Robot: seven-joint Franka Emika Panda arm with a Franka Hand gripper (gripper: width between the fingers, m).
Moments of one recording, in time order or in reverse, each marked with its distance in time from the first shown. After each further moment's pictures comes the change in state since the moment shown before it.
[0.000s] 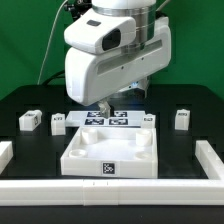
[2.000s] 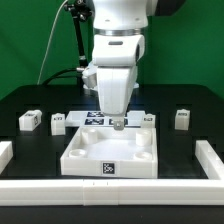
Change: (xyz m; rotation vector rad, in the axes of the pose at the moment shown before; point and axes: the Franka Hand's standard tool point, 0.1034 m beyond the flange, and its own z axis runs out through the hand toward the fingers) arm -0.042 -0.033 0.058 -0.123 0.070 -0.621
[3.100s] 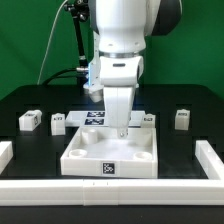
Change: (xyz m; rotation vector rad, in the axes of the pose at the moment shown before) arm 0.000 -0.053 0.052 0.020 0.013 -0.026
